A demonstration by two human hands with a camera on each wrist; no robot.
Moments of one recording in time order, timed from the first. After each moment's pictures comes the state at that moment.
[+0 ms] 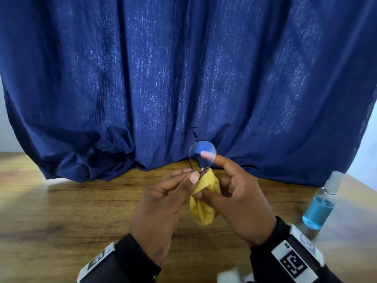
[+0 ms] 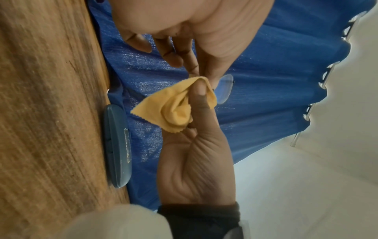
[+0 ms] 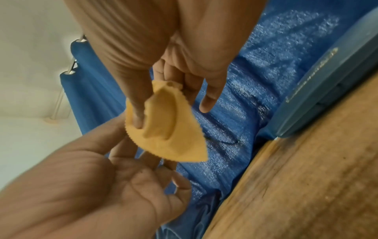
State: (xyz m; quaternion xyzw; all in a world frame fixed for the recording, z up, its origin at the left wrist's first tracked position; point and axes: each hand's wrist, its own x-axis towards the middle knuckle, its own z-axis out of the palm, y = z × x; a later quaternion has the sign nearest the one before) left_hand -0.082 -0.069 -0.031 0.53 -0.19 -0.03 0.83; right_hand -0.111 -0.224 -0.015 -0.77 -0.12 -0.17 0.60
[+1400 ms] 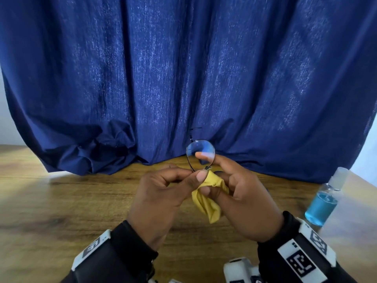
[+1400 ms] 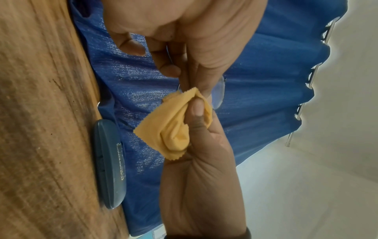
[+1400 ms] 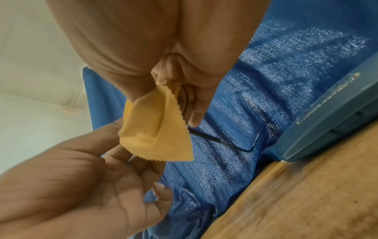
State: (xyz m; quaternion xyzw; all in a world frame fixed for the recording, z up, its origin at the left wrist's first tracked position) left_hand -0.080 -0.061 -0.022 0.62 -0.20 0.02 0.76; right_hand -0.116 -0.222 -0.009 -0.82 -0.17 -0.15 0.53
